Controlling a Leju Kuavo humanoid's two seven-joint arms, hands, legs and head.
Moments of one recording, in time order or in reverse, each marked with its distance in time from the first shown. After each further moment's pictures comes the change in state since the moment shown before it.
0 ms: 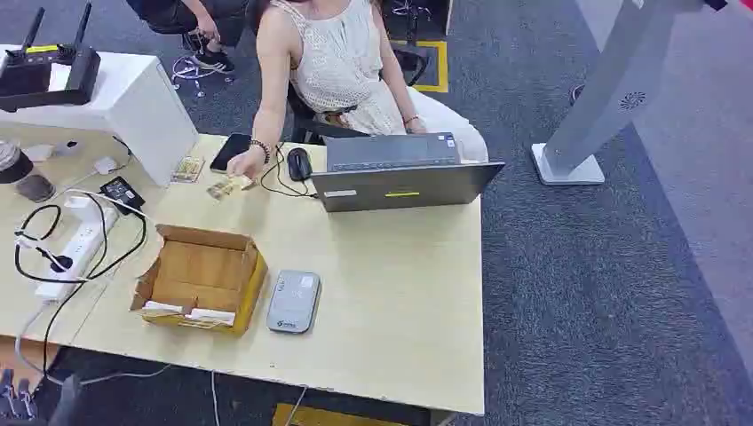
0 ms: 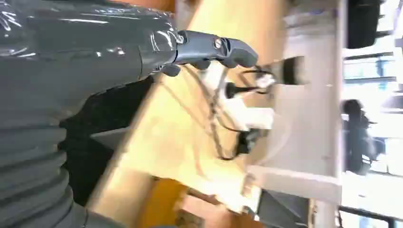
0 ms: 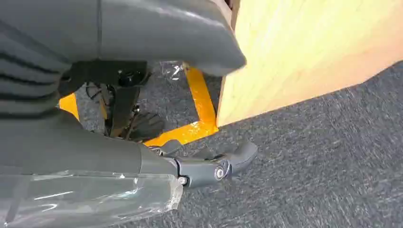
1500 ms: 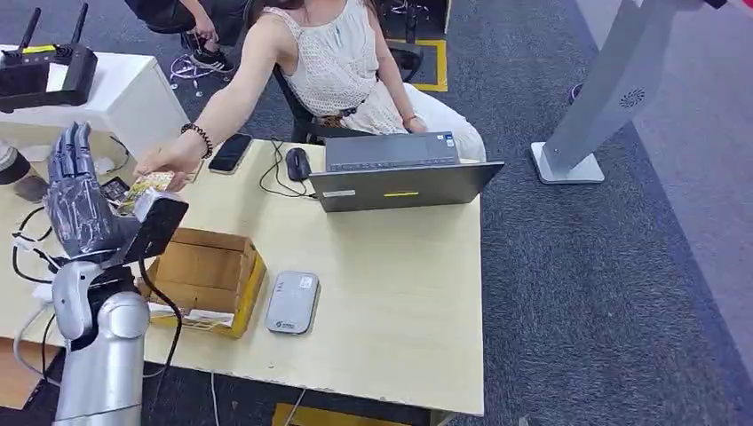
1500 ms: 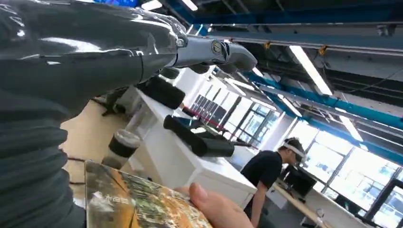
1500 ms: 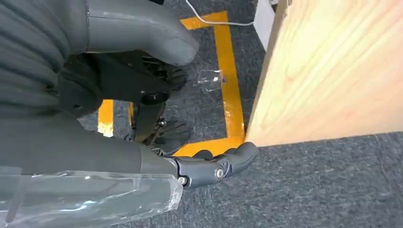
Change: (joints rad) left arm -0.489 0.255 -0.698 0.031 -1.125 0.615 0.483; right arm -0.080 0.033 -0.007 0.034 0.213 -0.039 0.157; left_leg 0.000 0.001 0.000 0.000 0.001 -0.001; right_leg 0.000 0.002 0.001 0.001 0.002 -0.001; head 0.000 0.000
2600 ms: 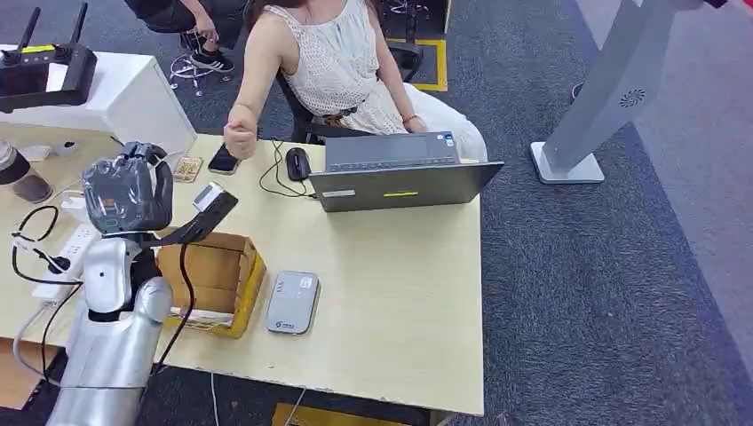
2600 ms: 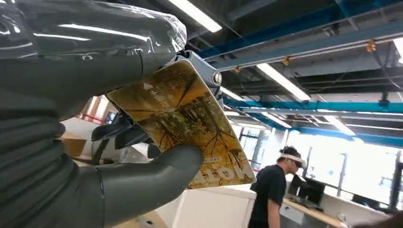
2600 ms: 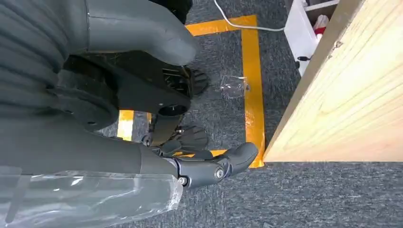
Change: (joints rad) left arm -0.070 0.084 -0.196 0.140 -0.250 0.045 0.146; right arm -0.011 0.025 0.030 0.017 0.056 -0.024 0.056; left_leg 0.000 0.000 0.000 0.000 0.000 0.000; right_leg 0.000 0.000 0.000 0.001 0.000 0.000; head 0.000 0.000
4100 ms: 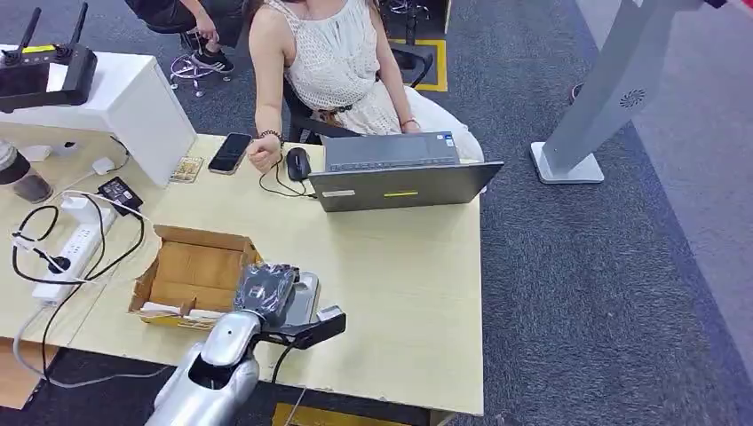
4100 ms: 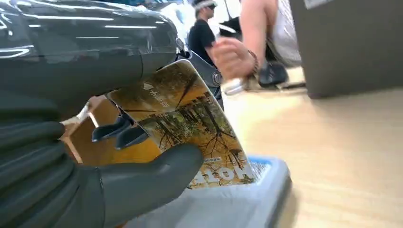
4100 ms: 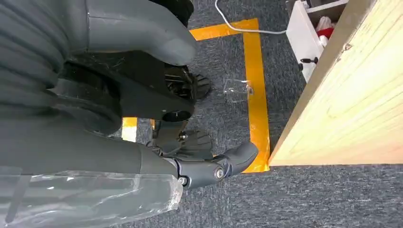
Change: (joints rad) left arm 0.166 -0.093 -0.328 0.169 -0.024 -0.443 0.059; right arm -0.002 0.010 0.000 0.000 -0.008 -0.001 0.024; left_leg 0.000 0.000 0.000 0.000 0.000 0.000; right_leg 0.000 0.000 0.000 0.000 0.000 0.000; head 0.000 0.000
